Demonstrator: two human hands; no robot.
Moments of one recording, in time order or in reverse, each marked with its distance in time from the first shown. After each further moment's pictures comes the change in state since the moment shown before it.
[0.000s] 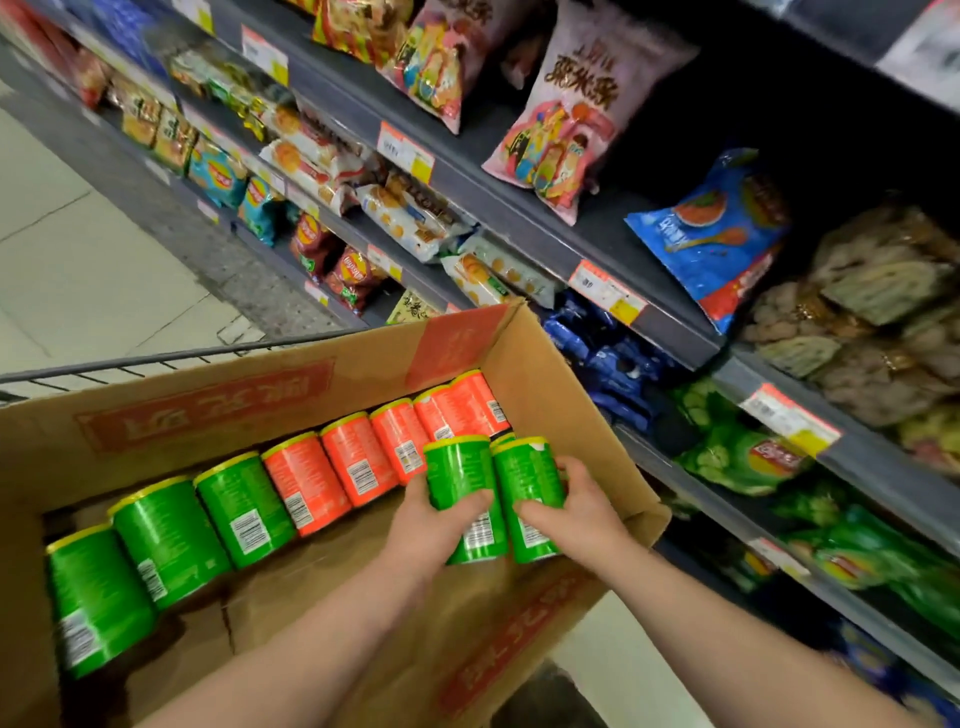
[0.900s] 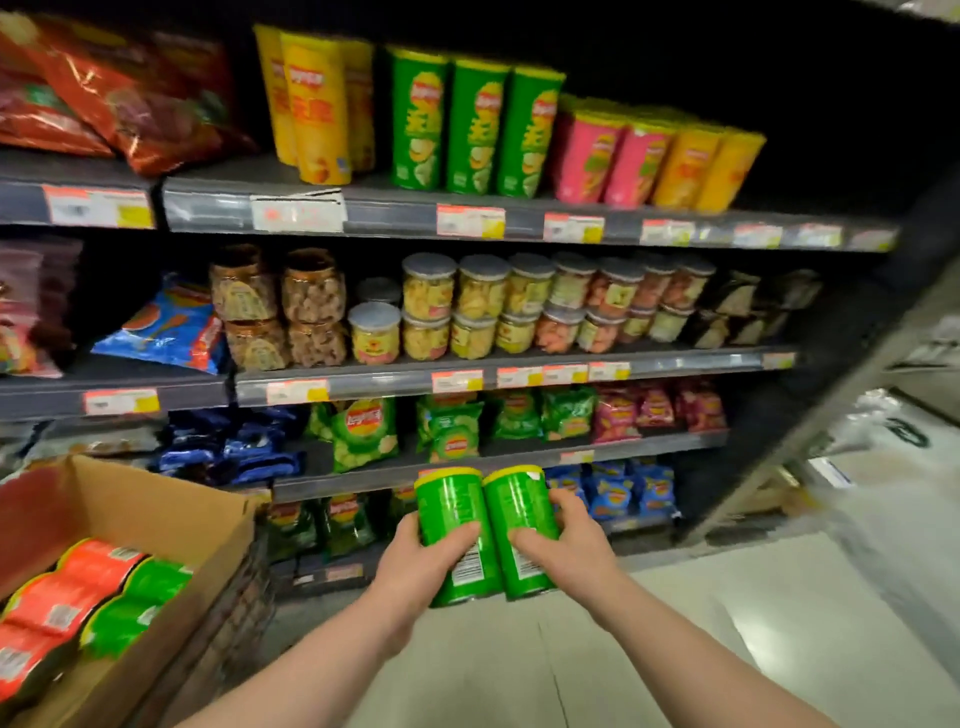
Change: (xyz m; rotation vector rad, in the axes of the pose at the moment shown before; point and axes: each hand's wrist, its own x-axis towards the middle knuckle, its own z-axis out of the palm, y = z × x) left_hand -0.272 -0.091 0.255 0.420 -0.693 0.339; right_hand -0.345 0.283 -0.110 0.578 0.753 0.165
